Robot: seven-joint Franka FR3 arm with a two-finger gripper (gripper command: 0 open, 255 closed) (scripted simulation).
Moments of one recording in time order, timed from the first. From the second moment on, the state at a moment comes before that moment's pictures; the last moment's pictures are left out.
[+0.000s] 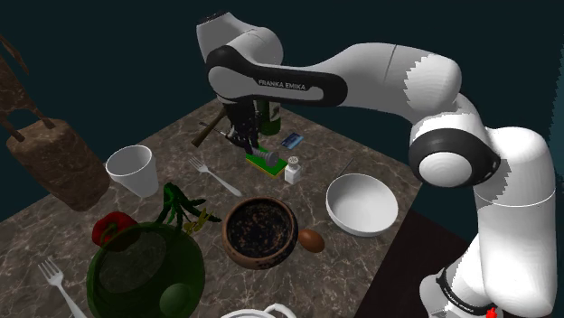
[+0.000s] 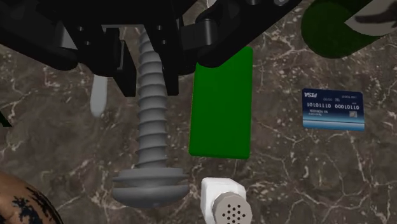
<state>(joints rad) 0.15 0.56 0.14 -1.06 -0.07 1.43 0.13</state>
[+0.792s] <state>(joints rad) 0.18 0.66 0.14 -0.73 -0.08 1.21 0.13</state>
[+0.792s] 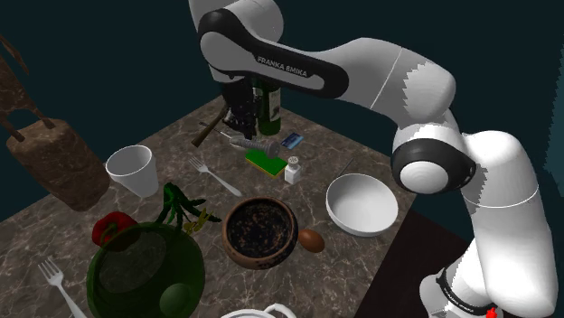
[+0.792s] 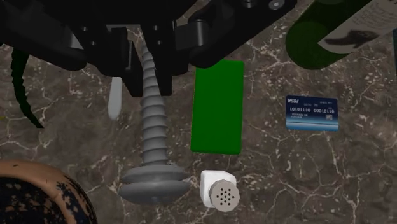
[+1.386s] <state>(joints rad) 0.18 0.51 0.15 -1.07 -0.06 1.38 0.16</state>
